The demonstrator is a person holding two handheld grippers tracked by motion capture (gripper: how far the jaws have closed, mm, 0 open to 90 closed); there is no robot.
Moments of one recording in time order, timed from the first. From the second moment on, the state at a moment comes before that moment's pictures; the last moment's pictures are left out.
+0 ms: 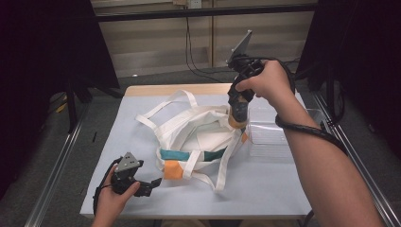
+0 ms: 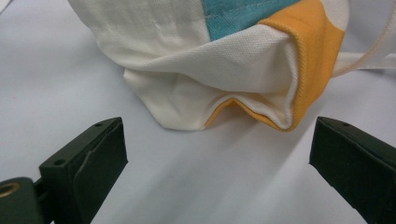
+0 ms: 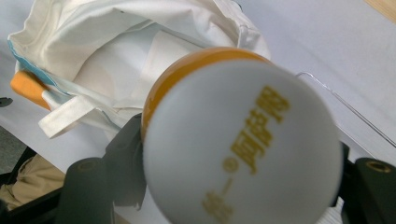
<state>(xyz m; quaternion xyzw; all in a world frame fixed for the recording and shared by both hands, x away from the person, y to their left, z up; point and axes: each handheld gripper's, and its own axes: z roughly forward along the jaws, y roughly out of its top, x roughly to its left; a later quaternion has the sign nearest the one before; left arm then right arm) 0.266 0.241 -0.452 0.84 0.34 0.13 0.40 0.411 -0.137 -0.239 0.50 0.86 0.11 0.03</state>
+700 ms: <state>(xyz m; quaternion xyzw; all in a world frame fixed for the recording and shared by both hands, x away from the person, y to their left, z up) 0.266 0.240 -0.453 0.84 0.34 0.12 0.40 0.408 -0.163 -0.240 0.52 0.85 0.10 0.01</state>
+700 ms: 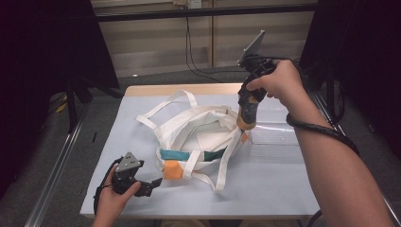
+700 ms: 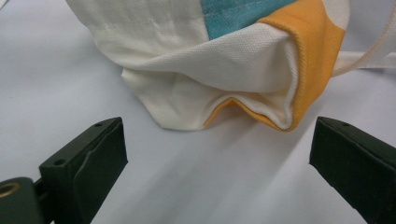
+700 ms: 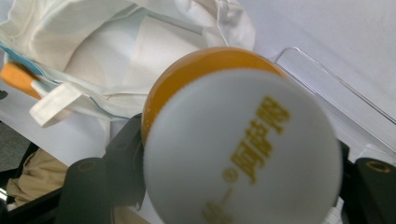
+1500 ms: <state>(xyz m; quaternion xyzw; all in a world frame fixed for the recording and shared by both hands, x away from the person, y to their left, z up) 0.266 0.240 -0.453 0.84 0.34 0.12 0.40 0.403 -0.194 -0.255 0.53 0.84 0.09 0.01</state>
